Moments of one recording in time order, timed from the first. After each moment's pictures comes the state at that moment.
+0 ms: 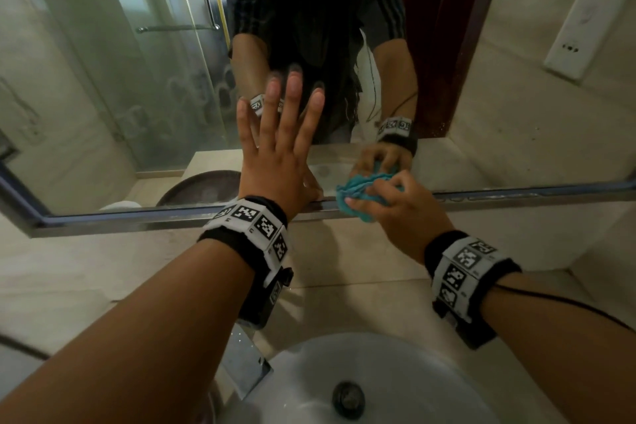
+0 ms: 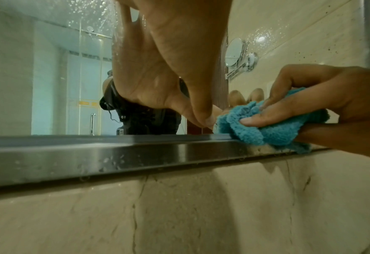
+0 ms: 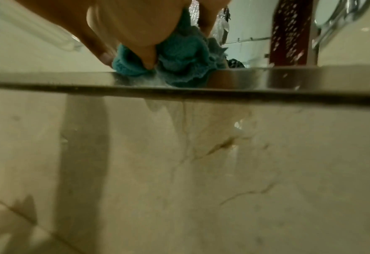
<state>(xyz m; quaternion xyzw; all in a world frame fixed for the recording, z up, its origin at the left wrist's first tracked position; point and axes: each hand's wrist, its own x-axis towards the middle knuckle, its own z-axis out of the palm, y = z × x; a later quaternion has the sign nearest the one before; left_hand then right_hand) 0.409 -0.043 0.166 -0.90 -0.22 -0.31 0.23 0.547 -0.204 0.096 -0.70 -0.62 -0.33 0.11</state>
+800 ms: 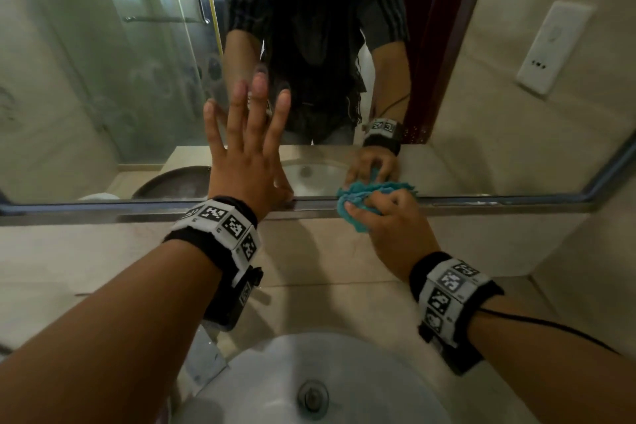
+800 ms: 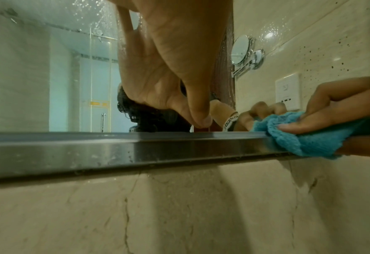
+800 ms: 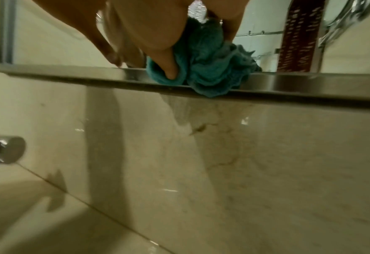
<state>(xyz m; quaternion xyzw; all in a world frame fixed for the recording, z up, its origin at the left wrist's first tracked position) 0.413 -0.053 0.165 -0.90 -0.26 -0.30 0.21 0.558 -0.235 0.081 -0.74 -0.57 -0.32 0.16</state>
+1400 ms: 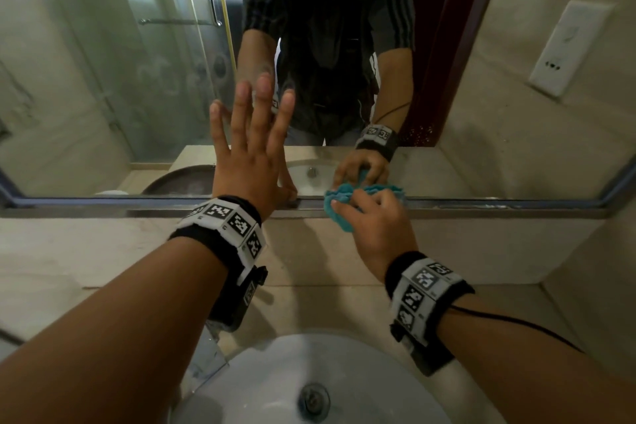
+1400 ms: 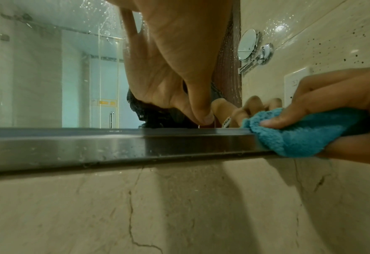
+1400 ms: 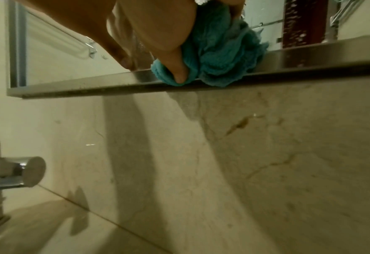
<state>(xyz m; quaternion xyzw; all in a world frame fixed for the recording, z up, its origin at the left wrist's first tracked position) 0.413 -0.055 0.162 -0.90 -0.26 -0.29 0.20 0.535 -0.212 0.084 -0.75 -0.54 -0.32 0.21</state>
